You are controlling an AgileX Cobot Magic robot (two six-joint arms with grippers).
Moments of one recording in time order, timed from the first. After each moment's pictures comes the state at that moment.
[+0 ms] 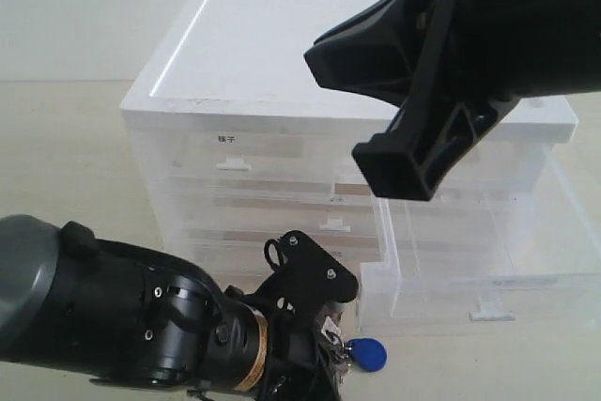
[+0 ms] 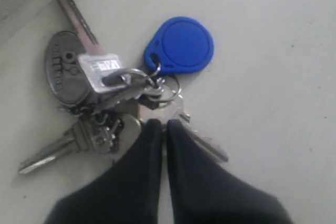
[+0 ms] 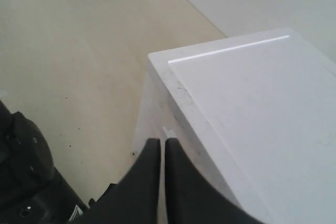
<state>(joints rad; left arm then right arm) -0.99 1.87 -0.76 0.70 -0.01 -0.86 0.84 1.02 -0.94 0.30 0.45 -0.52</state>
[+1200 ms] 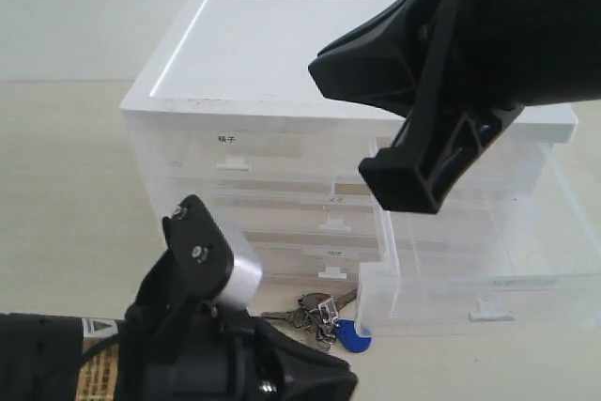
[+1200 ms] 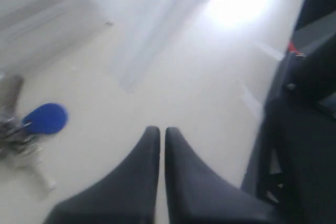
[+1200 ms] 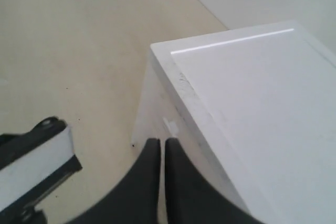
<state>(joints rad) -1.01 1.39 -0.46 0.69 -0.35 -0.86 0.84 1.02 -0.94 0.29 0.48 -0.52</state>
